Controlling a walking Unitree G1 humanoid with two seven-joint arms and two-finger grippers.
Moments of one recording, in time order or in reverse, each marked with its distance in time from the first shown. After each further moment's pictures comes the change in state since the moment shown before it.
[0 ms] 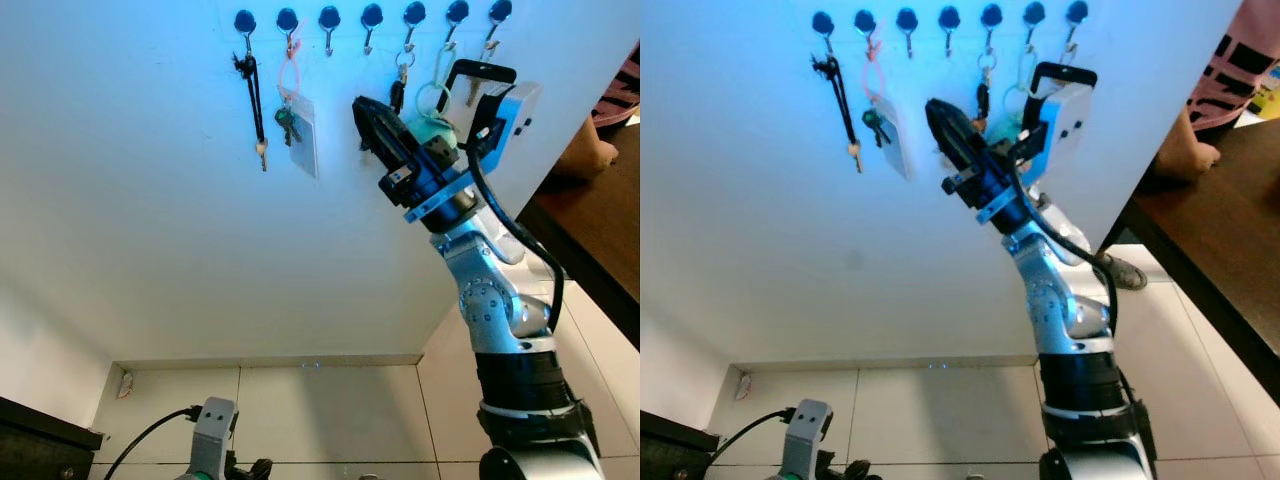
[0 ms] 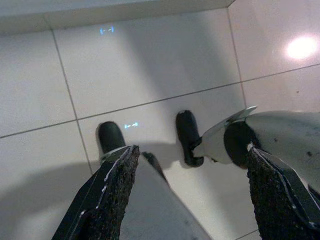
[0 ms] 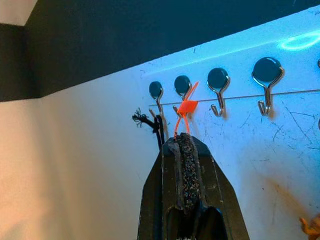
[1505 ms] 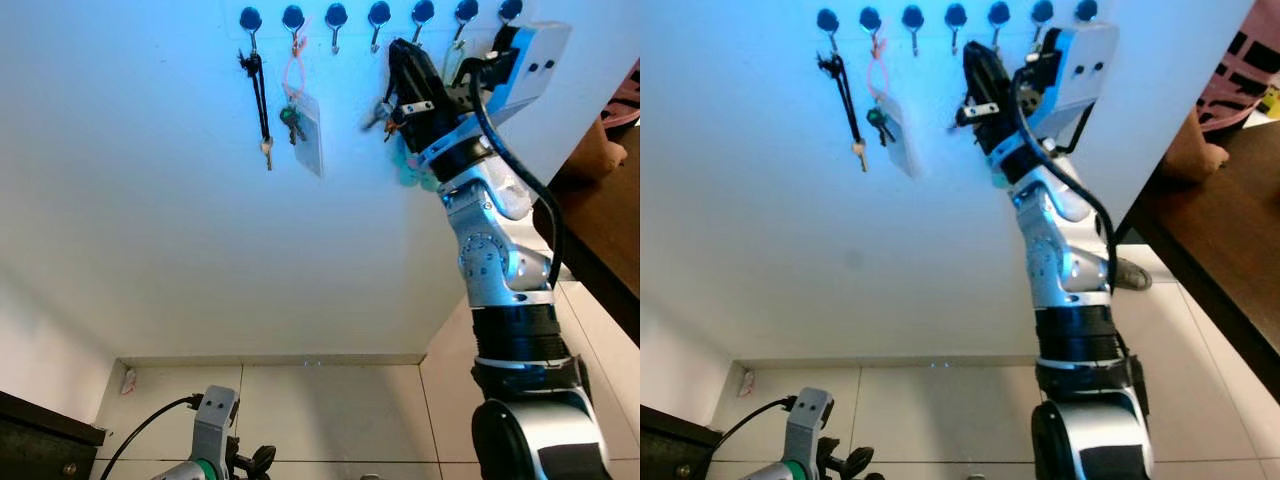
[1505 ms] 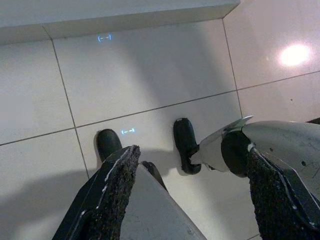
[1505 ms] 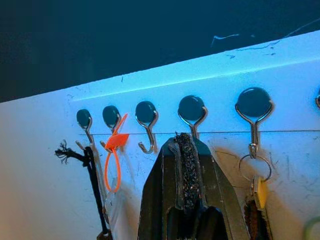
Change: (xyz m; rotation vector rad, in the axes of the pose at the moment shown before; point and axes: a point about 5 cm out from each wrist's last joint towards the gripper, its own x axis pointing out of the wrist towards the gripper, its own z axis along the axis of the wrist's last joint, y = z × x) left arm -0.001 0.005 0.009 0.000 -0.022 -0.020; right arm 0.027 -0.021 0.017 -0.124 -0.025 -0.205
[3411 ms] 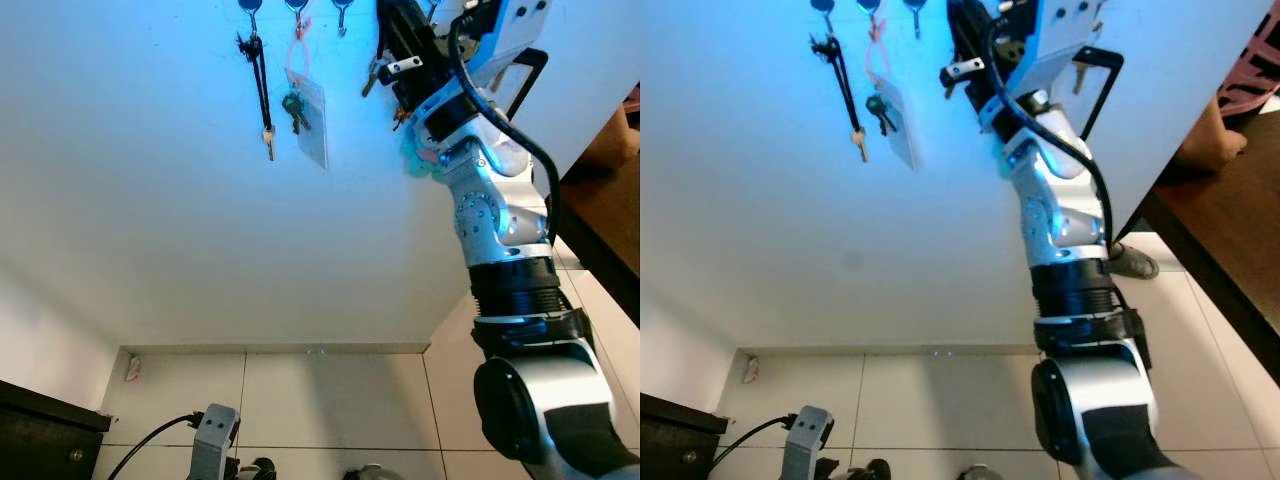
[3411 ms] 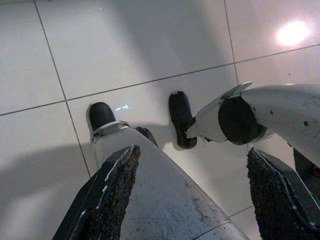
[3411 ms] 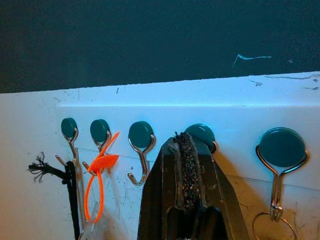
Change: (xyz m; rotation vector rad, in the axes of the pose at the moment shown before) left arm -0.006 -0.003 -0.022 0.007 0.053 -0.033; right arm 0.031 -0.001 0.020 -0.124 -0.050 0.040
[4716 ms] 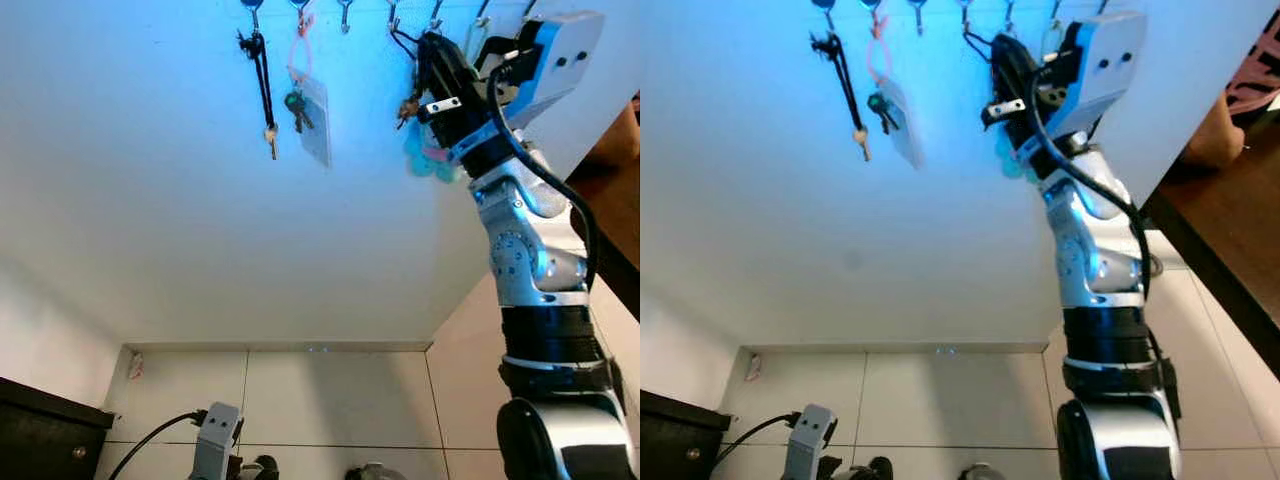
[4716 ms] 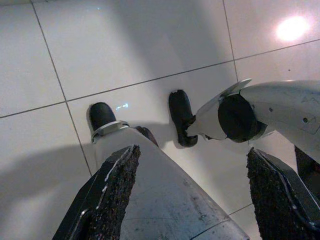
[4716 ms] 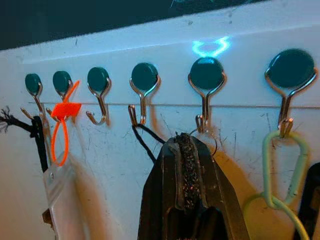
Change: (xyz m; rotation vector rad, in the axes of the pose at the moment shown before) left arm 0.001 -0.001 0.002 0.025 0.004 -0.012; right arm -0.044 -0.020 -0.004 -0.047 0.075 -0.096
